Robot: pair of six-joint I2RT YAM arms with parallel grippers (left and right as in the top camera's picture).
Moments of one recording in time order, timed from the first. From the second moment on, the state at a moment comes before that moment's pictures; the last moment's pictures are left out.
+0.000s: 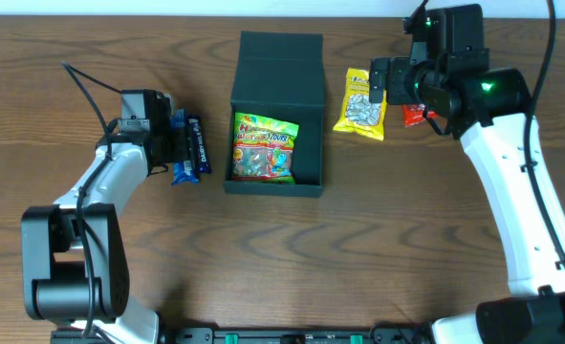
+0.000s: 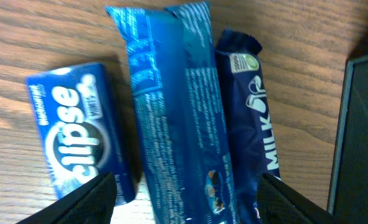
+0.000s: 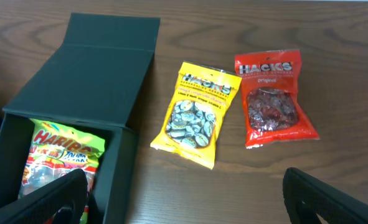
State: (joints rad) left arm 0.02 1.76 1.02 -0.34 0.11 -0.11; right arm 0.20 1.63 1.67 -0.92 0.02 0.16
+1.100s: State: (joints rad) left arm -0.03 1.83 1.02 -0.32 0.01 -0.14; right arm 0.17 1.63 1.67 -0.90 0.02 0.16
